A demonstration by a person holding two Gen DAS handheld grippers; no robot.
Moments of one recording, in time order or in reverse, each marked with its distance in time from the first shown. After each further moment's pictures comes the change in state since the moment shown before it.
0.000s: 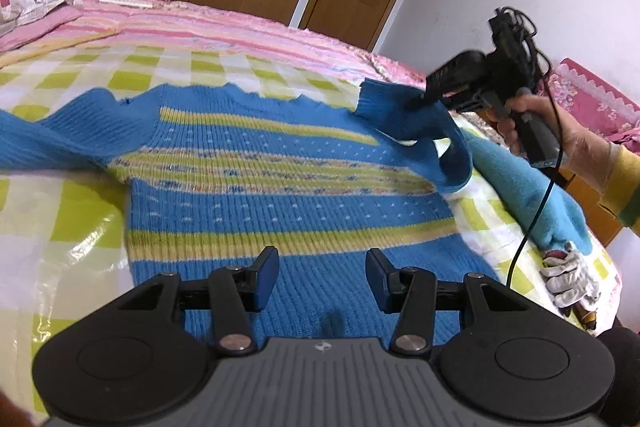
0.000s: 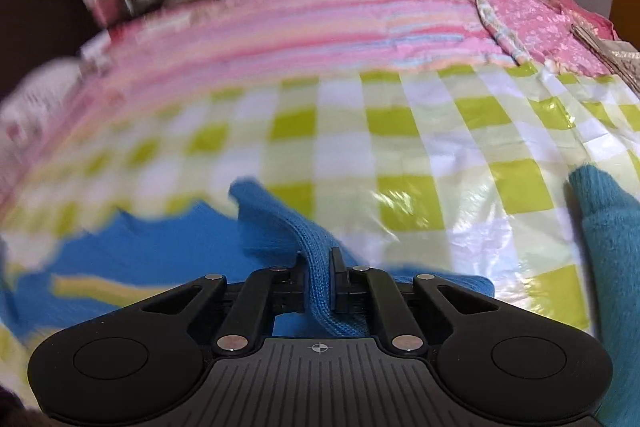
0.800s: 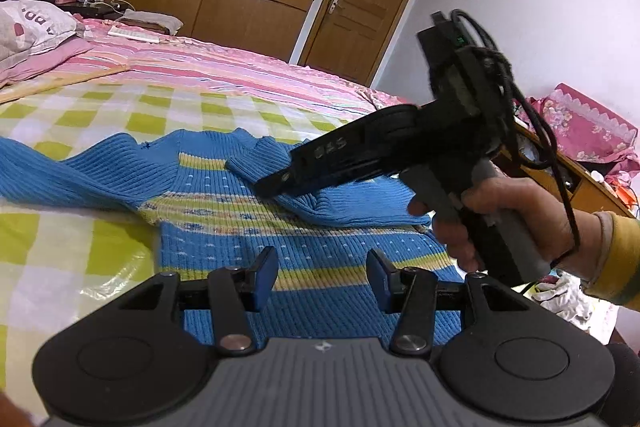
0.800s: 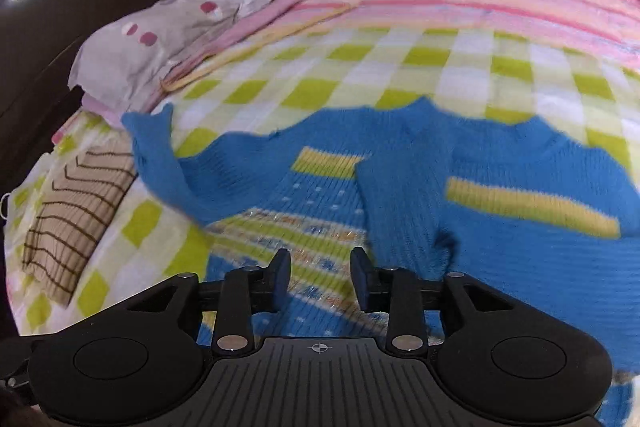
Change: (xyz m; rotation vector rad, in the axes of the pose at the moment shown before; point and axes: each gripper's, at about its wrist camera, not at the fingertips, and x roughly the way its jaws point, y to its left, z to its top) left arm -0.029 0.008 0.010 0.002 -0.099 0.005; right arm 0.003 0.192 -0.096 -0.327 0.107 0.351
